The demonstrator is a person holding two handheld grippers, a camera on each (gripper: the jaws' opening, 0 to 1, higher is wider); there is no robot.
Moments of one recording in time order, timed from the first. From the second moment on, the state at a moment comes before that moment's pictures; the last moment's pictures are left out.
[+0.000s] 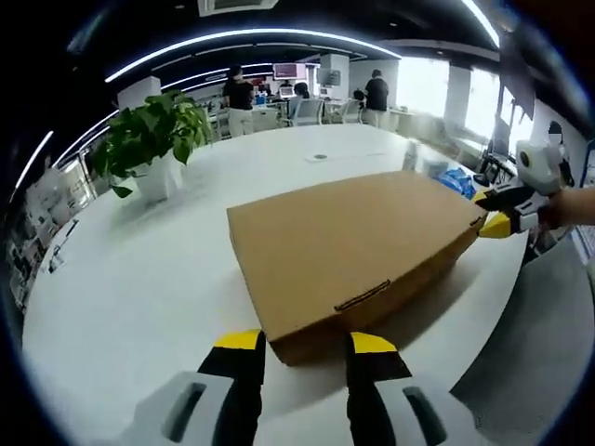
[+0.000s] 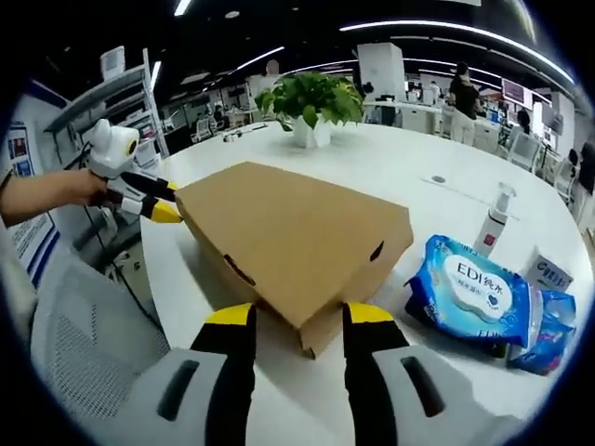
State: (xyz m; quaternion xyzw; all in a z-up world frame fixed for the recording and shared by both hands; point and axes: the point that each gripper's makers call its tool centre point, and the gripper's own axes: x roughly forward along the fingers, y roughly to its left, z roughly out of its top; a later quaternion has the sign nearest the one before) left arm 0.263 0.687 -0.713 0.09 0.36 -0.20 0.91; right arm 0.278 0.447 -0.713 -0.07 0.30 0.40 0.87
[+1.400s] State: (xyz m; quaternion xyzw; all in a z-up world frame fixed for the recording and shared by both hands) left arm 0.344 0.683 -0.720 0.08 0.38 -0.19 0.90; right arm 0.361 0.440 -0.719 -0.08 0.31 0.39 0.86
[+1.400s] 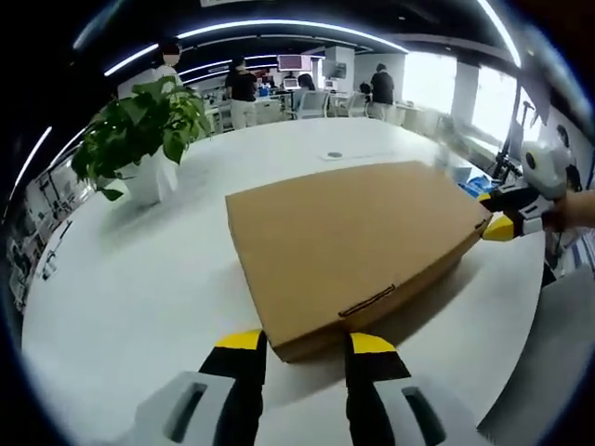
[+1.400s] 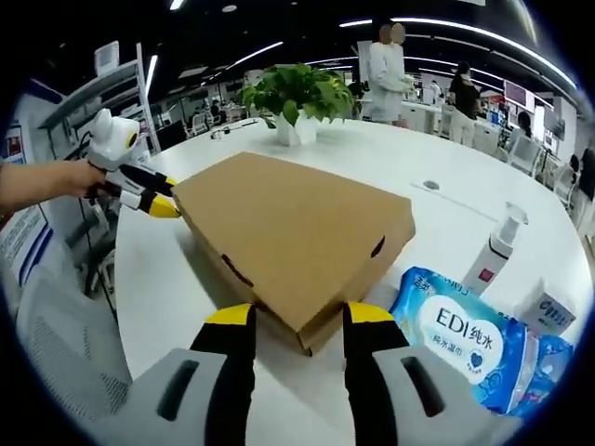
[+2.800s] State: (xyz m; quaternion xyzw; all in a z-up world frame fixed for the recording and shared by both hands) left arm 0.327 0.661 -0.689 0.07 0.35 -0.20 0.91; right arm 0.359 0.345 -0.698 -0.07 0.29 0.30 0.91
